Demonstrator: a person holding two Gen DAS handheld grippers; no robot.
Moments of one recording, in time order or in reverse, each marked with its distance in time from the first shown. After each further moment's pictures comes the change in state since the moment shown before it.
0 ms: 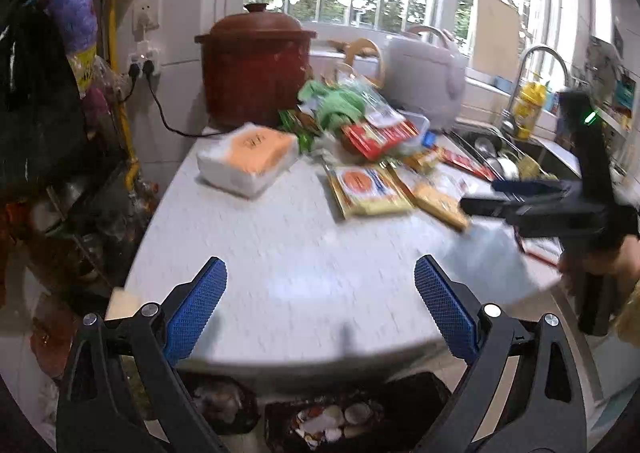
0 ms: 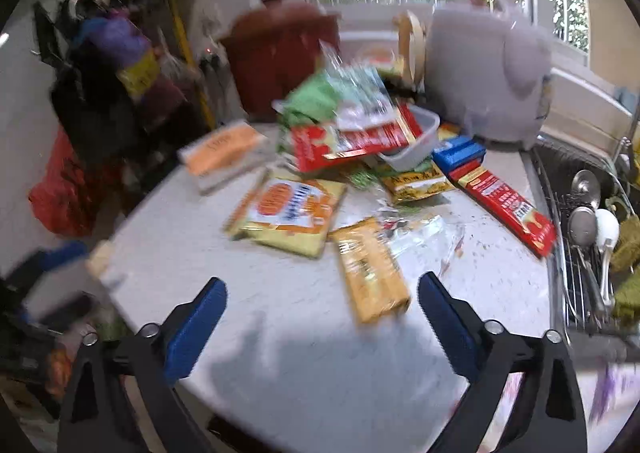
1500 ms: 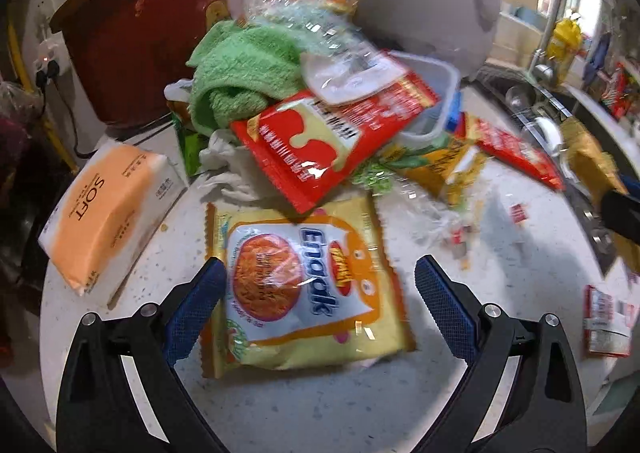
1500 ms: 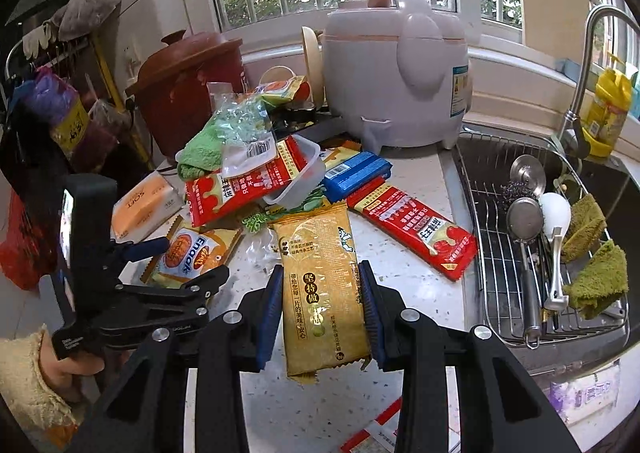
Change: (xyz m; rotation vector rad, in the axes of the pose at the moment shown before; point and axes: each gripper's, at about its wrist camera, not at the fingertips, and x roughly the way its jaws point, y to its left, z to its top) left arm 0.188 -0.069 0.063 0.102 0.275 0.036; right arm -0.028 -0.073 0.019 0.172 -0.053 -0.136
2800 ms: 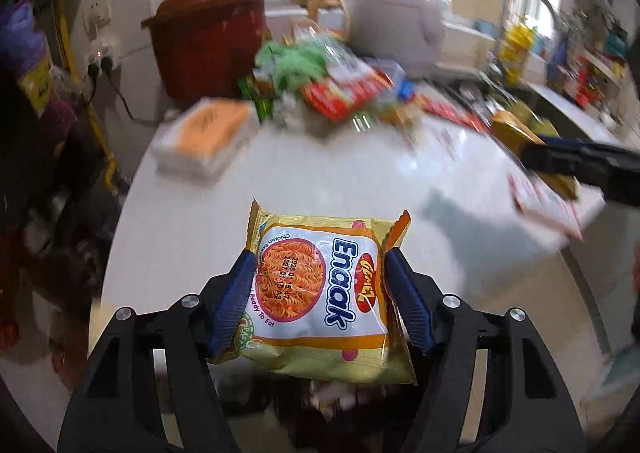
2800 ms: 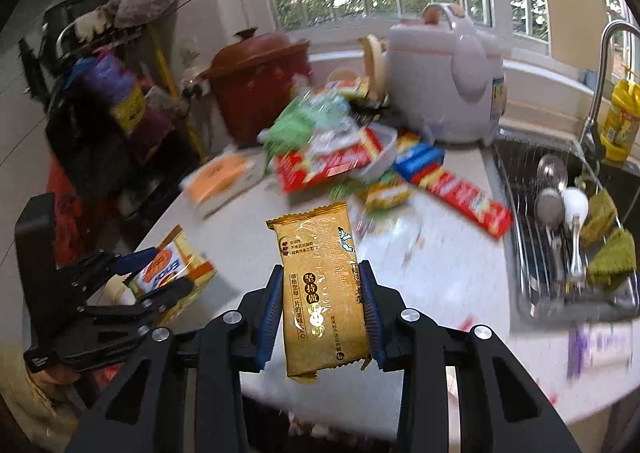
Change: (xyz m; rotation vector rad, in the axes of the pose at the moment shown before) left arm -0.147 0.034 -0.122 0.054 -0.075 -0.064; right arm -0.071 0.056 -0.062 -0.063 0.033 0.134
